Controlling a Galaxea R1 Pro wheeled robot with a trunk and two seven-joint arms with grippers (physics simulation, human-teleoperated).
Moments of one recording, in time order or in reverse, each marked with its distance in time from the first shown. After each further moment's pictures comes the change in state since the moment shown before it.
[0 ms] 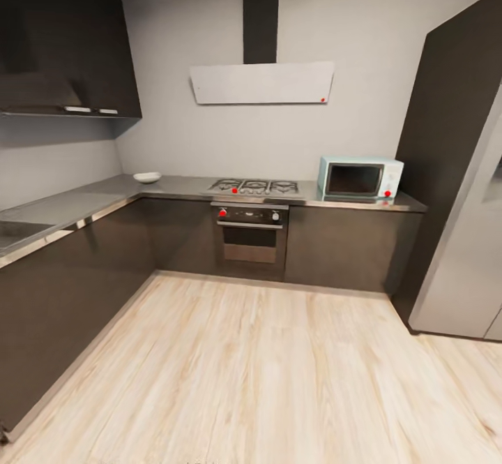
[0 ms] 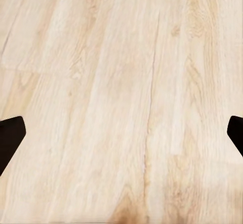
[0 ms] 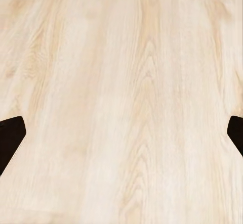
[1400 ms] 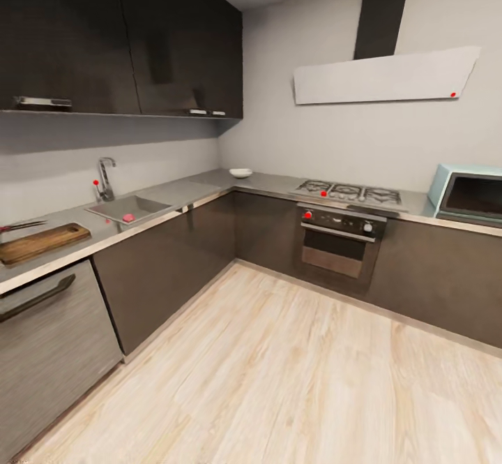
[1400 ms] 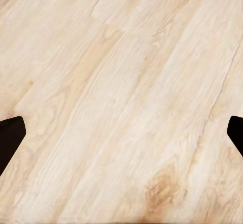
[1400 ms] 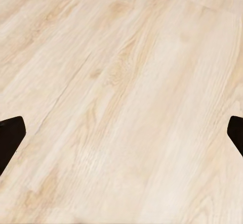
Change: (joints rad) left arm 0.000 0.002 0.001 0.000 0.000 0.000 0.000; right arm 0.000 0.000 0.000 0.002 0.000 0.000 0.000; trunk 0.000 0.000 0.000
